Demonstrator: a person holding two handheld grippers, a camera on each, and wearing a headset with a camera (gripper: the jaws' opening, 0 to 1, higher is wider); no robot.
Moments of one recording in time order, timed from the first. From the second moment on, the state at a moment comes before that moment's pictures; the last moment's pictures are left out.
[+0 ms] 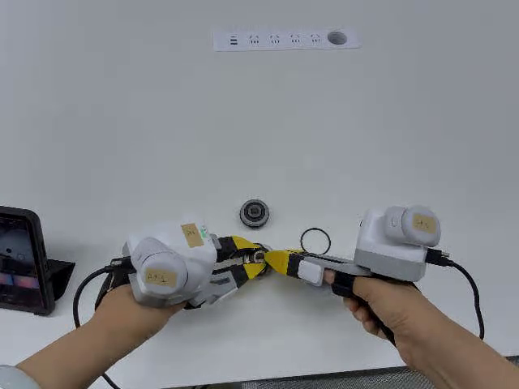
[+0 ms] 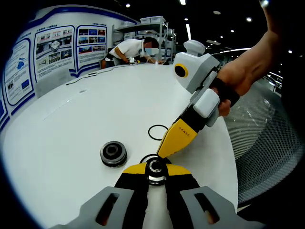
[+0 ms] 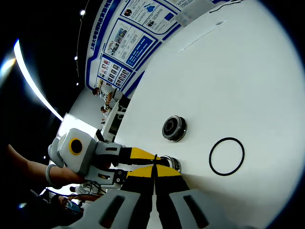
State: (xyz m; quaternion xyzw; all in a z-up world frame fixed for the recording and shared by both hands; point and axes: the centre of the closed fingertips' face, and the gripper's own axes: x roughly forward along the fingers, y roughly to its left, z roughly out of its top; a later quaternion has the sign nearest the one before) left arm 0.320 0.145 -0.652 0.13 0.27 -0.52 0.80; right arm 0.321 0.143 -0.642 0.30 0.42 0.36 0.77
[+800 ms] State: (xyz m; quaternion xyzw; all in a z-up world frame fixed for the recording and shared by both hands) left arm 0.319 0.144 -0.652 0.13 0.26 -0.53 0.80; right arm 0.318 0.135 -0.654 0.29 0.44 0.35 0.78
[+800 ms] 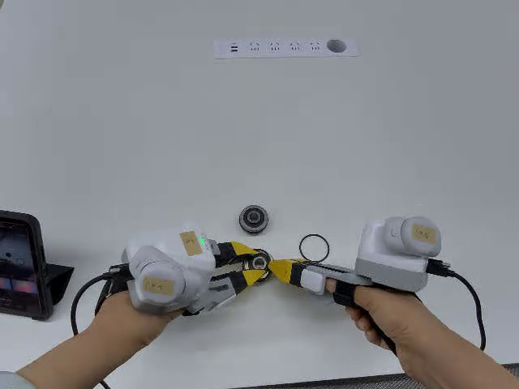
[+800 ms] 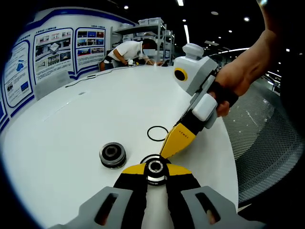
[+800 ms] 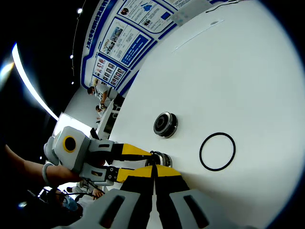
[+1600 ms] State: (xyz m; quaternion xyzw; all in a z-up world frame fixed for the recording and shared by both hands) left arm 0.318 0.158 -0.646 0.13 0.24 -0.51 0.82; right arm 0.316 0.137 -0.649 0.30 0.43 0.35 0.77
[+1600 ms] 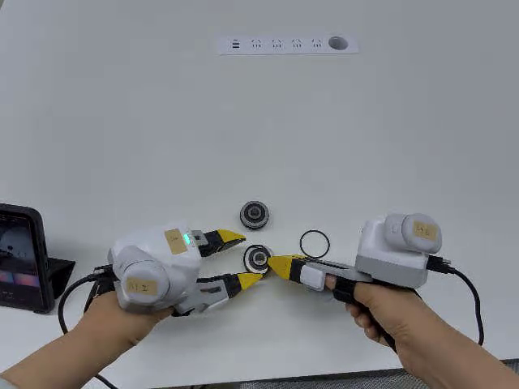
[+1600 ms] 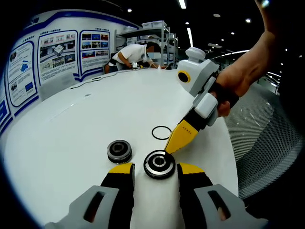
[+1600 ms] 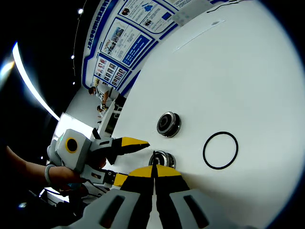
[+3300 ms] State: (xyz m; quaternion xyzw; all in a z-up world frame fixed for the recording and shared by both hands) left arm 0.318 0.189 -0.653 0.10 0.26 -0.47 0.84; right arm 0.340 0.064 -0.635 0.33 0.39 0.27 0.81
